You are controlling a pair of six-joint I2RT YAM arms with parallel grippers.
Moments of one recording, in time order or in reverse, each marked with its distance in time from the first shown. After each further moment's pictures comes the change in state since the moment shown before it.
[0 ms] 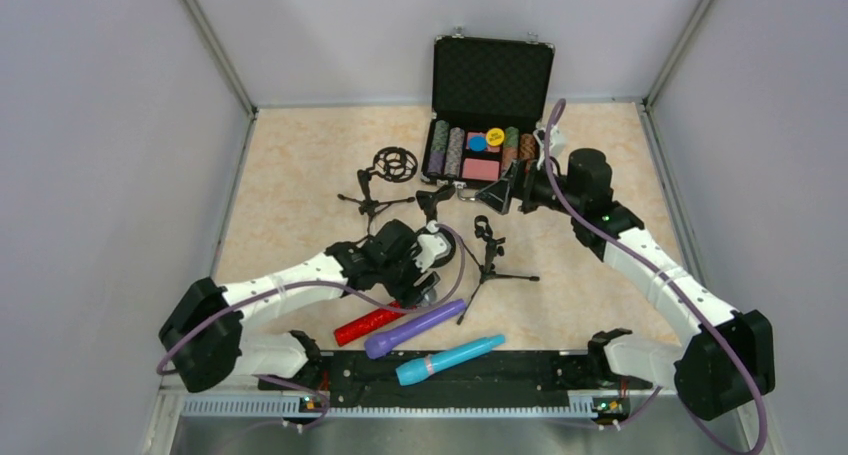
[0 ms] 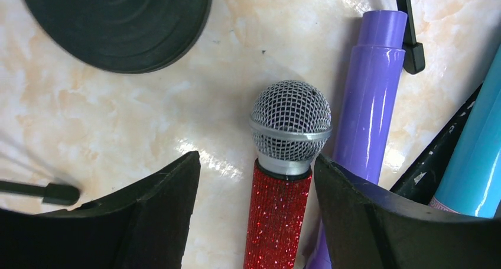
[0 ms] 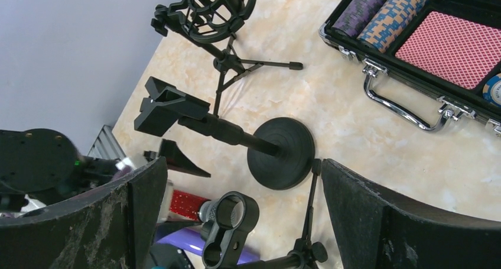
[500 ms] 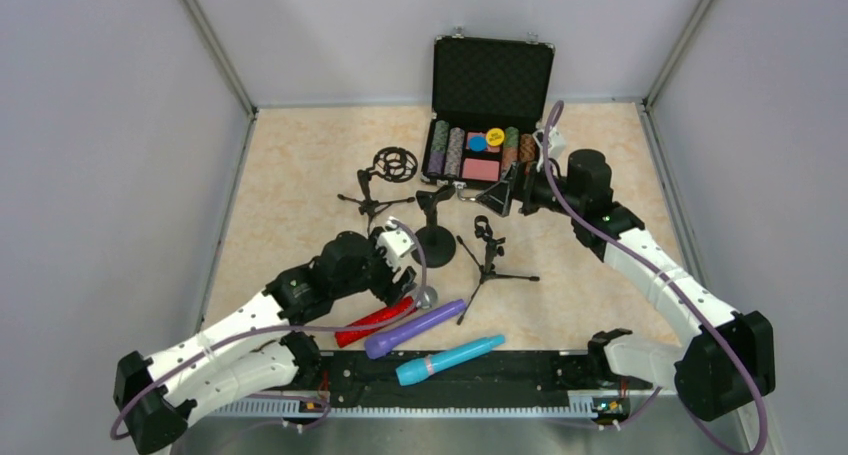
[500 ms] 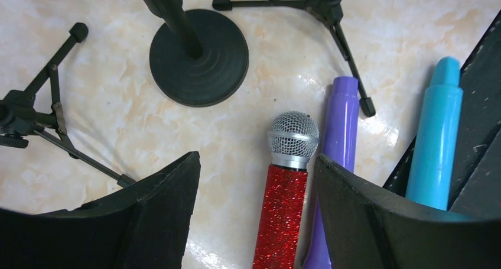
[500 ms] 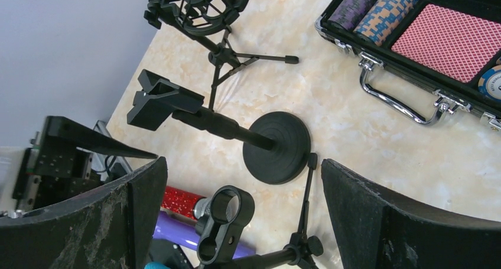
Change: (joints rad) left arm 0.000 -0.479 -0.132 0.068 -0.055 -0.028; right arm 0.000 -0.005 0.000 -0.024 0.004 -0.024
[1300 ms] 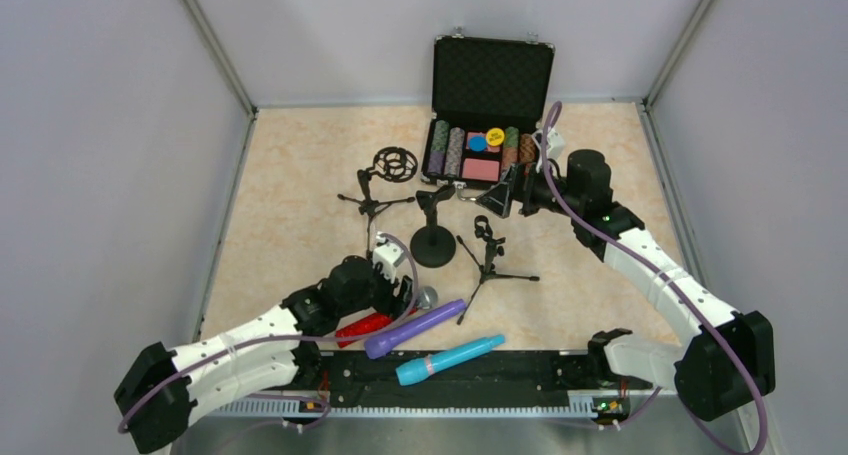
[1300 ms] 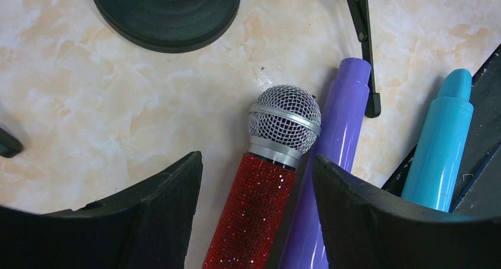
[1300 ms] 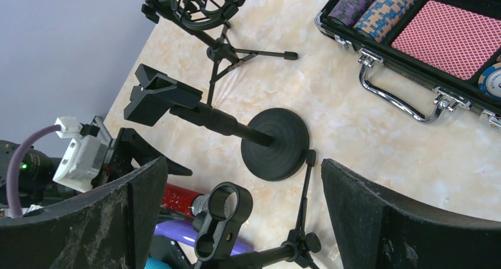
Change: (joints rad) left arm -0.001 -0.035 -0.308 0.306 -0.022 -0.322; right arm 0.000 0.000 0.000 -0.018 -0.006 -0.017
